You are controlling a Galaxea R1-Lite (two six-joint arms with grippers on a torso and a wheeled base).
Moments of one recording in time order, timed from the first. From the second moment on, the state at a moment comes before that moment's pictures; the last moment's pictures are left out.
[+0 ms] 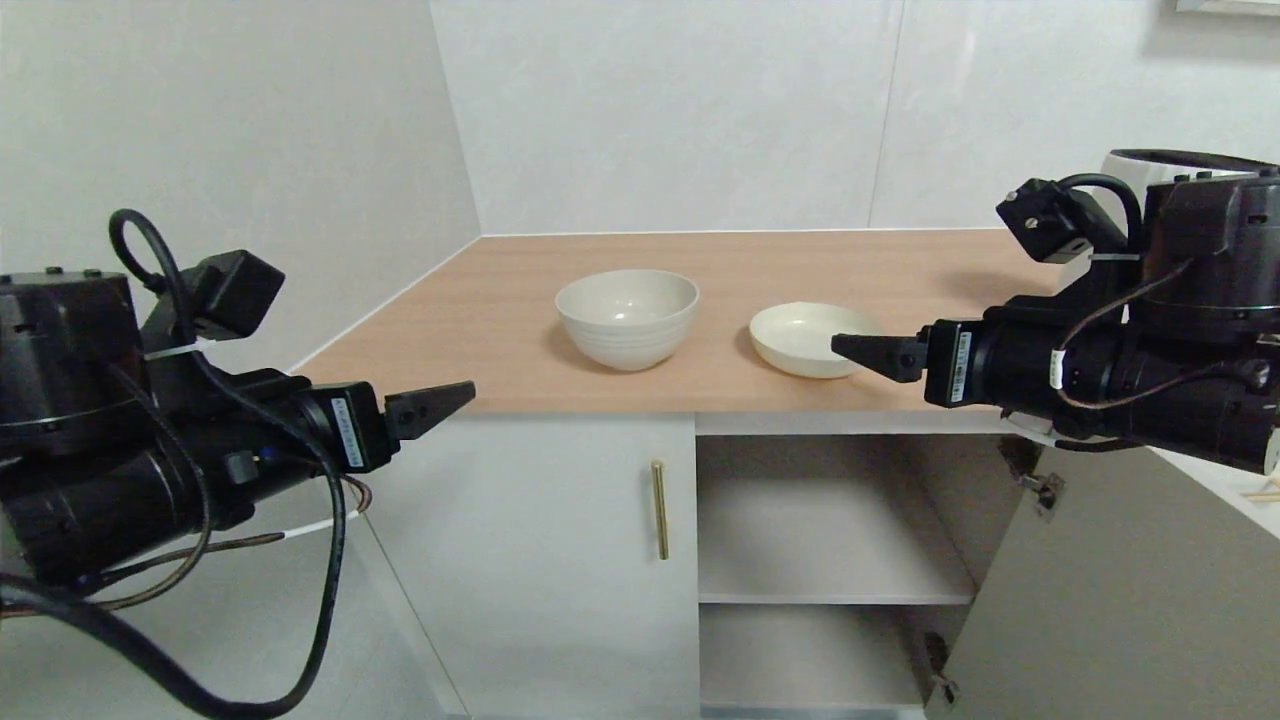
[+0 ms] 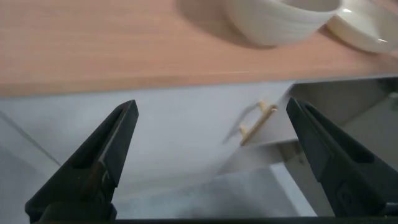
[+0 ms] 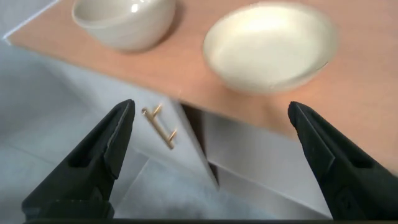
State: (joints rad) left arm -0.26 1.40 -0.71 -0.43 -0.06 -0.21; right arm 0.52 1.55 -0.98 -0.37 0.01 0.18
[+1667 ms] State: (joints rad) left arm -0.40 2.00 -1.41 -0.04 0.26 -0.54; right arm 0.47 1.70 -1.16 -0.25 -0.17 0.22
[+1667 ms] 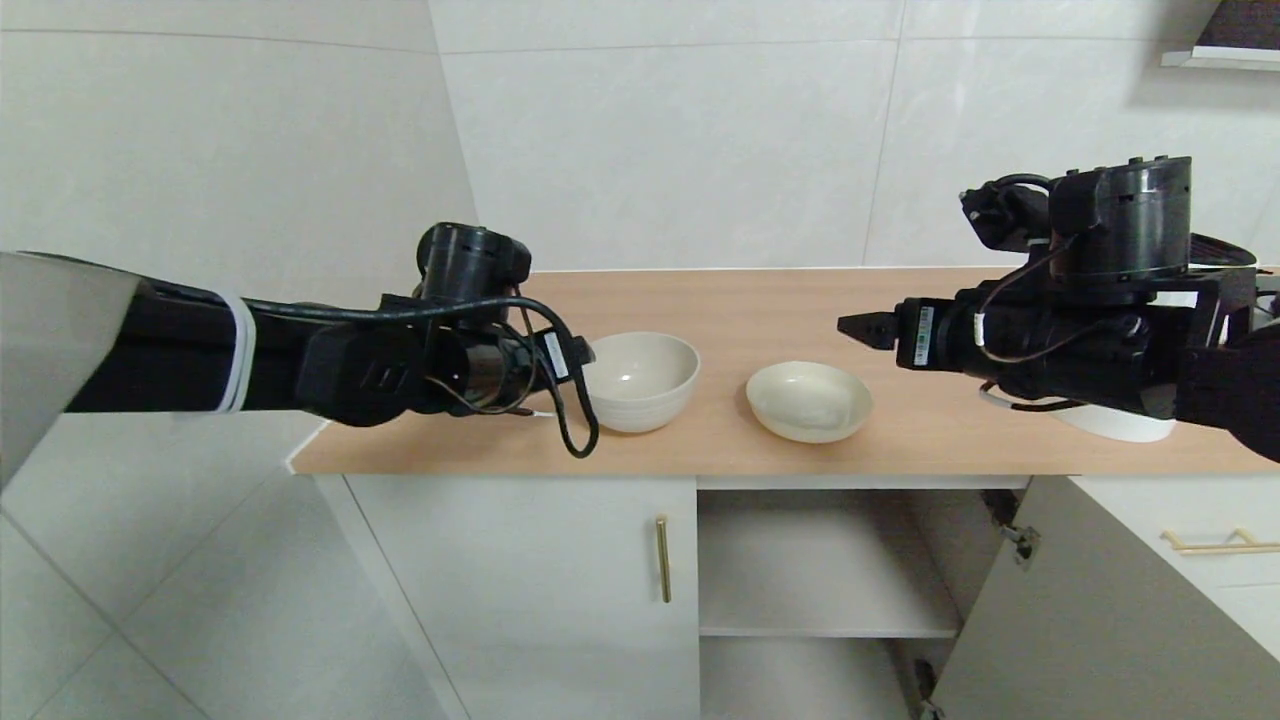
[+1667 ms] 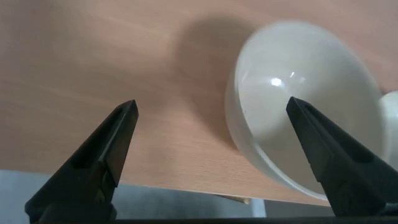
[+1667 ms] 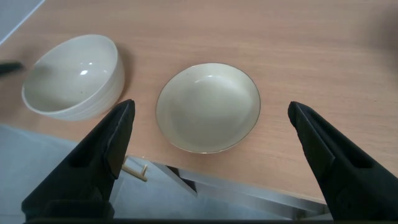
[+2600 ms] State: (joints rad) left arm -0.43 2.04 -1.41 -0.05 0.25 -0.54; right arm 0.47 1.69 -1.16 -0.25 -0.16 0.22
